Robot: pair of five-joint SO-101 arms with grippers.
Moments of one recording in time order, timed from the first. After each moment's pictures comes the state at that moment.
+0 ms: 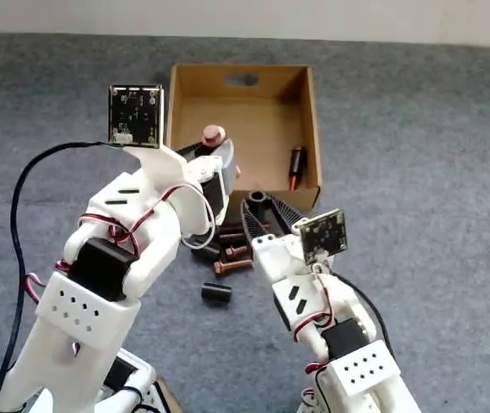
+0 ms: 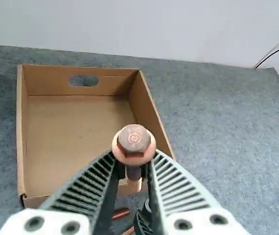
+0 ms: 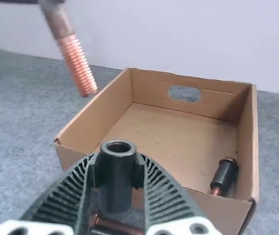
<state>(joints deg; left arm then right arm) 21.1 -49.2 31.7 49.0 22.5 -29.5 -75.6 89.5 2.9 -2.1</state>
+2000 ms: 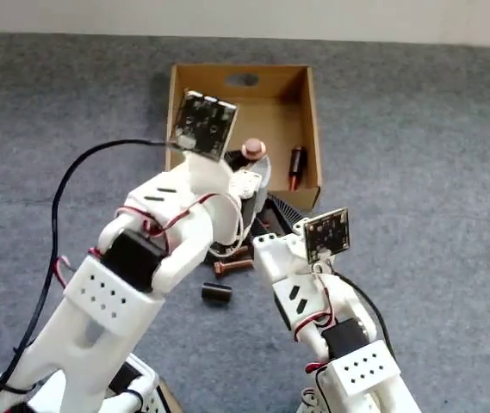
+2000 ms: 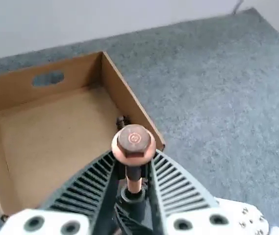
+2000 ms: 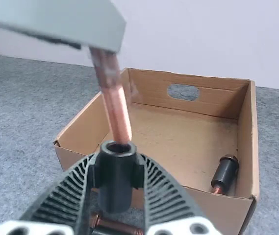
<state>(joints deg) 29.7 -42.2 29.1 49.8 11.4 -29.4 -75.6 89.5 2.9 -2.7</state>
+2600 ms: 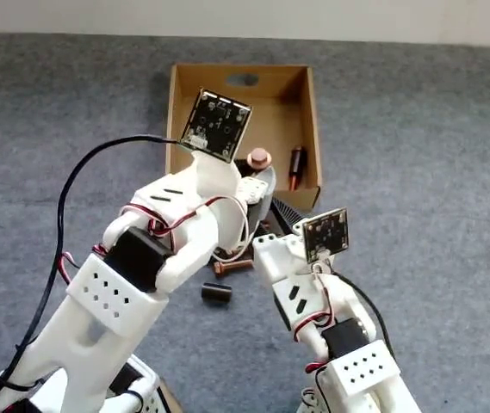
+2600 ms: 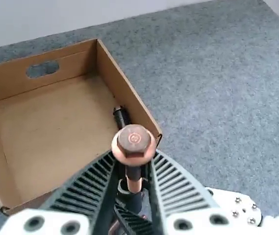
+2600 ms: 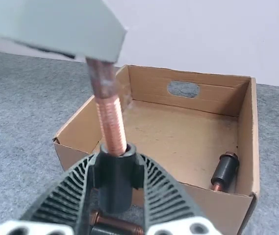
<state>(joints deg) 30.3 -41.0 27.5 53.0 11.3 -29.4 -75.5 89.6 2.9 -2.7</state>
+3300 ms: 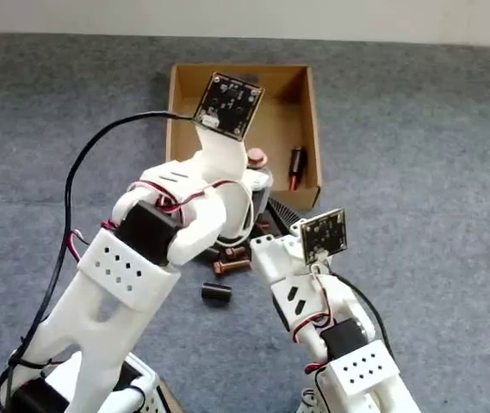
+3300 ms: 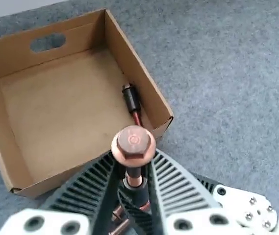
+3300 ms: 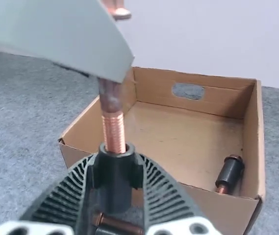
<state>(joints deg) 28.5 -32.2 17.9 62.6 11.1 -29.4 -75.6 89.6 2.5 -2.7</state>
